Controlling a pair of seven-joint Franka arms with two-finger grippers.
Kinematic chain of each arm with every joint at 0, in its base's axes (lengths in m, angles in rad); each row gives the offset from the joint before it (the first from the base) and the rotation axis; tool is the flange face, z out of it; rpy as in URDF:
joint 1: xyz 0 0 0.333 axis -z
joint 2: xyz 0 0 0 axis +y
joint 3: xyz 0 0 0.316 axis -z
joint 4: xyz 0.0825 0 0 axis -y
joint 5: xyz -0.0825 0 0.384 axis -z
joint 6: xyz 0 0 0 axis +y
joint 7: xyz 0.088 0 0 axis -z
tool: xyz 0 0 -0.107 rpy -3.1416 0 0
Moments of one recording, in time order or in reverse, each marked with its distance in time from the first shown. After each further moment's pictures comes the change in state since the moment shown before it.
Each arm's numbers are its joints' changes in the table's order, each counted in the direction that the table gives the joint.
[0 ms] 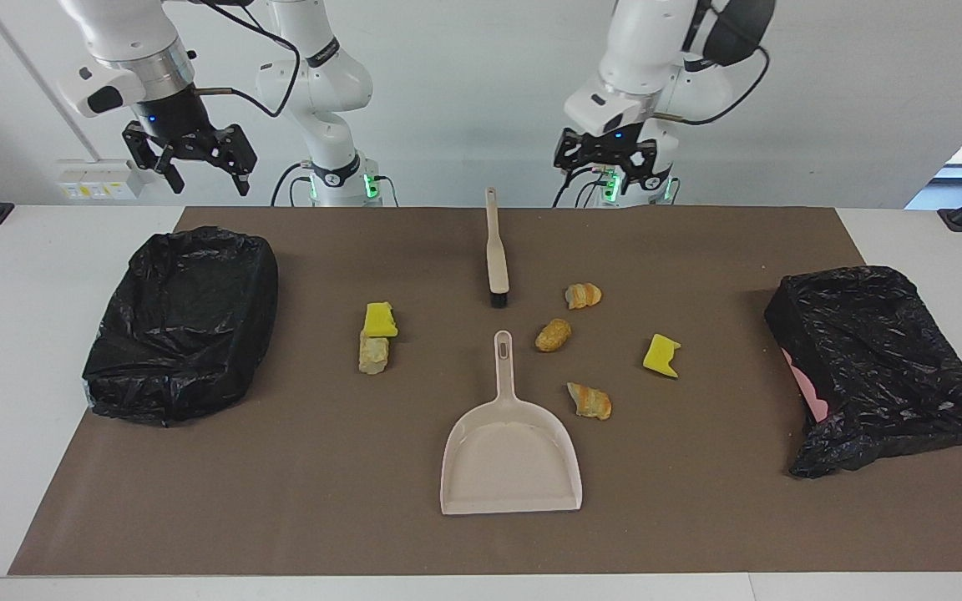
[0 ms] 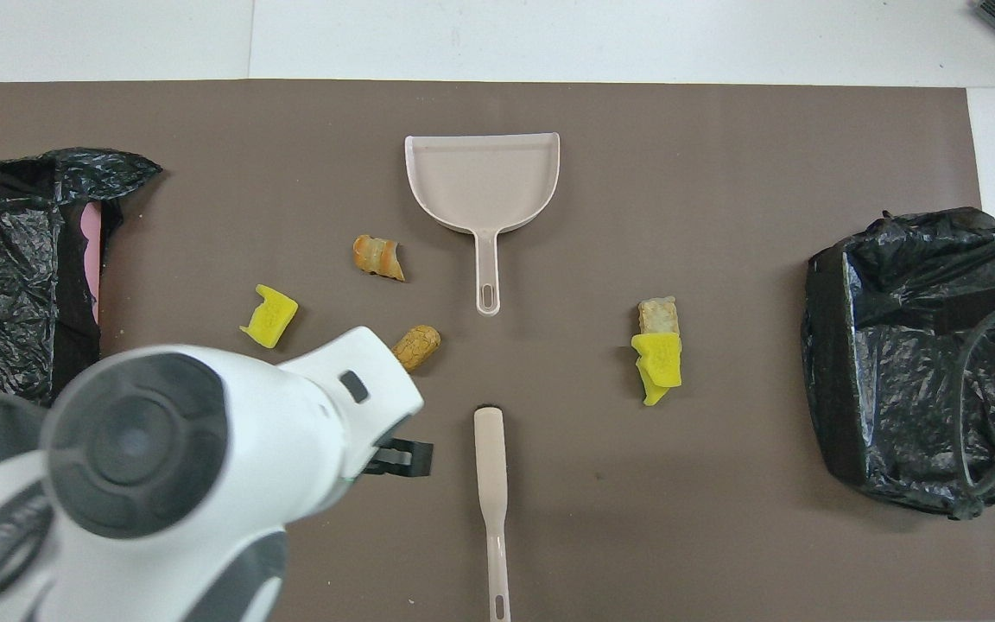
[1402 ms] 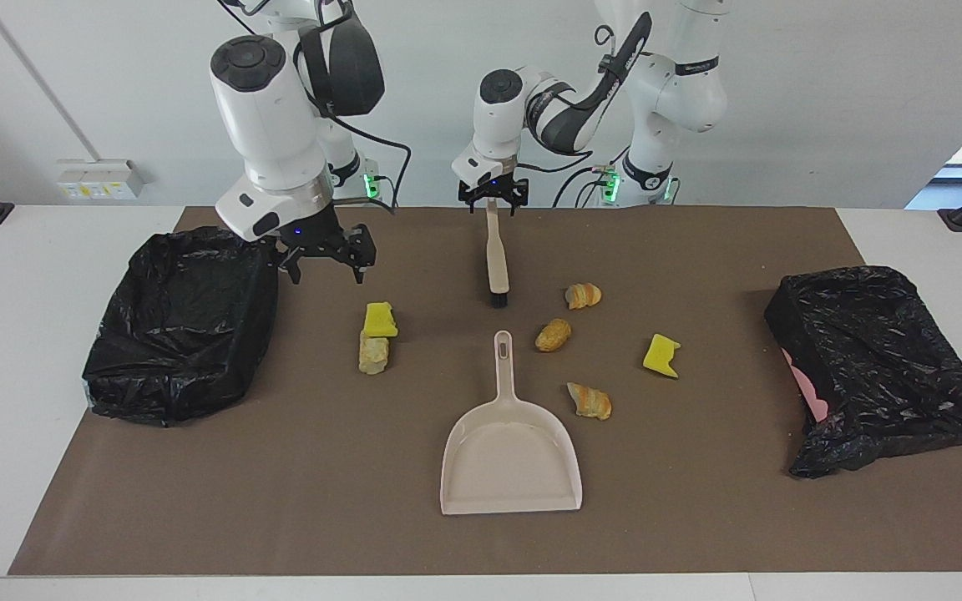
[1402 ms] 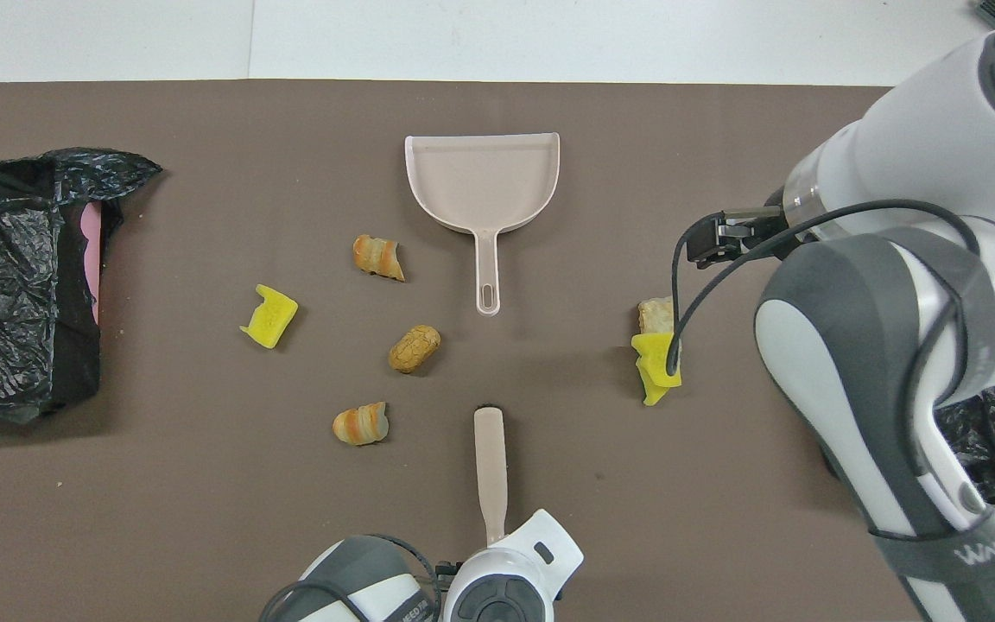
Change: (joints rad) left arm 0.391 0.122 -0.002 -0.394 0.092 -0.464 -0.358; right arm -0.241 0.307 -0.014 0.100 -0.021 -0.198 0.225
